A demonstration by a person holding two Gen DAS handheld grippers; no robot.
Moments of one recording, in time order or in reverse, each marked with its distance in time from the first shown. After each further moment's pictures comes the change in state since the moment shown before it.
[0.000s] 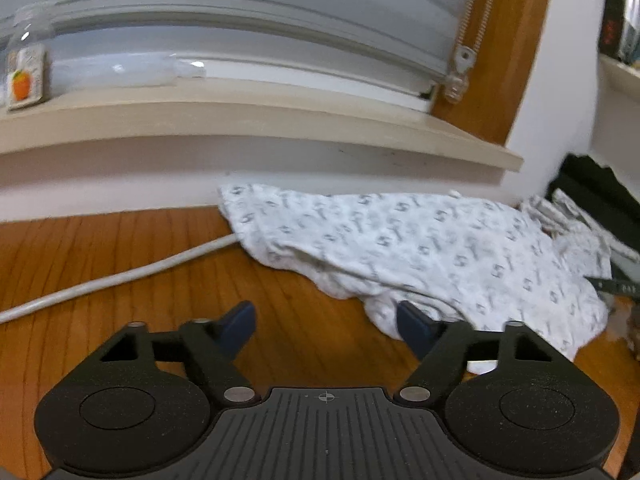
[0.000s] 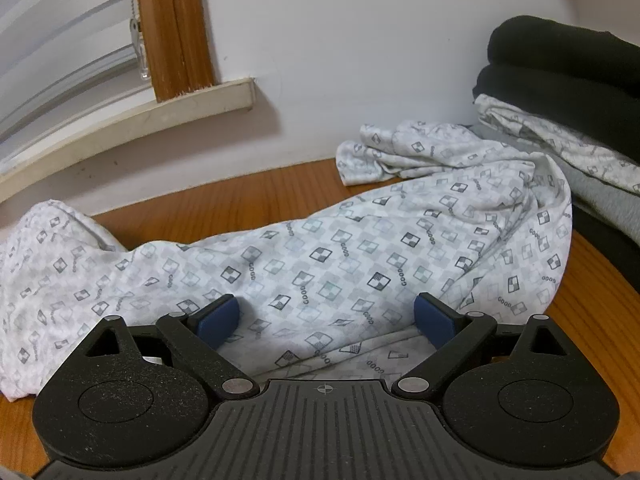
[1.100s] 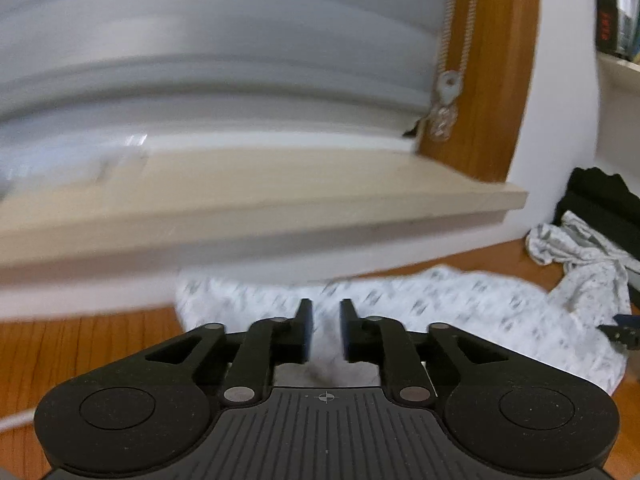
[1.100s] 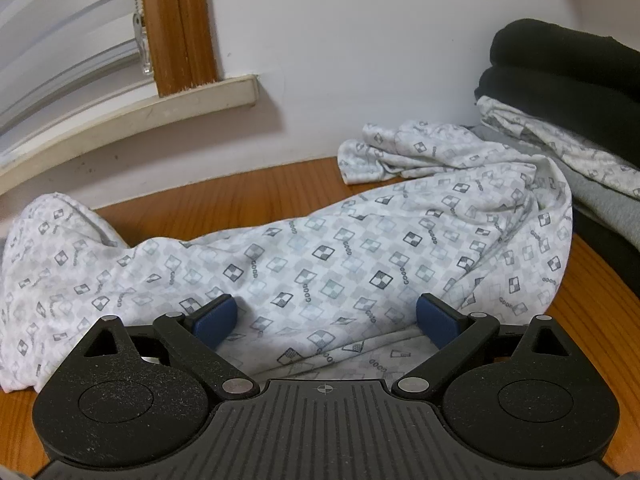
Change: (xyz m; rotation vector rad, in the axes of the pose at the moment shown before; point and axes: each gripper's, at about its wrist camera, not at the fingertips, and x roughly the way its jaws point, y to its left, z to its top) left arm 0.038 -0.028 0.055 0.057 -0.075 0.046; right arm -0.001 0.005 -0.001 -0.022 0.001 -0.015
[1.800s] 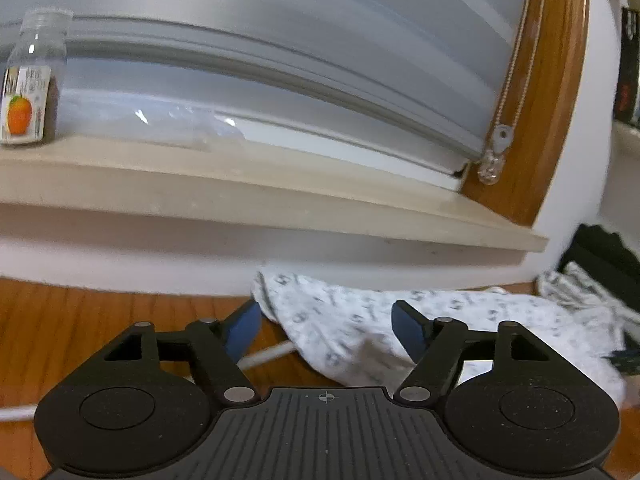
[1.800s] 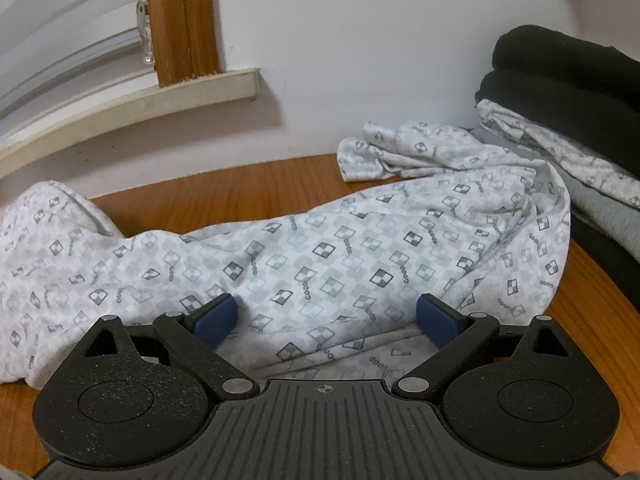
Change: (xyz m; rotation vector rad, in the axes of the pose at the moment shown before) left arm -0.019 0.090 -0.024 -0.141 -0.101 -0.082; right arm 0.002 0.005 0.001 -0.038 0.012 -0.029
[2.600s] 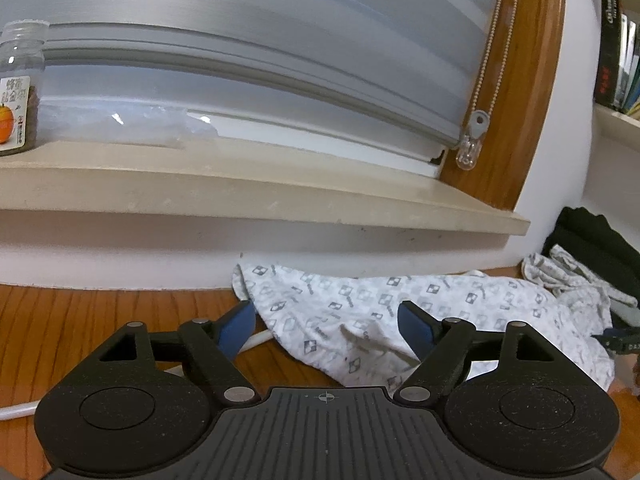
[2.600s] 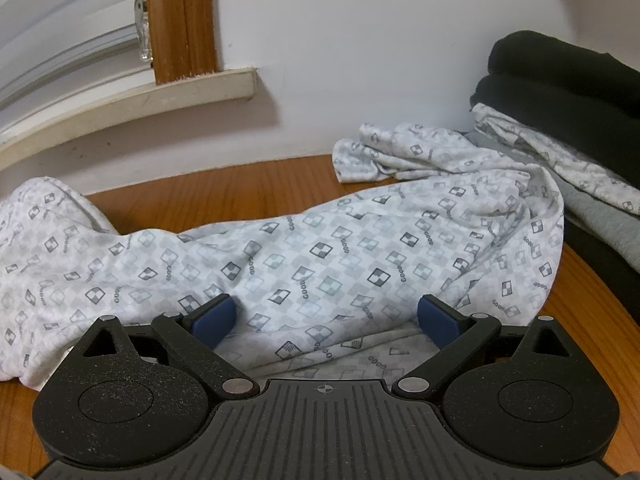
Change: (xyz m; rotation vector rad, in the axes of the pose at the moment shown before) left arm 0.000 -0.010 -0.002 0.055 0.021 -0.024; right arm -0.003 0.003 -0.002 -0.012 -0.029 -0.026
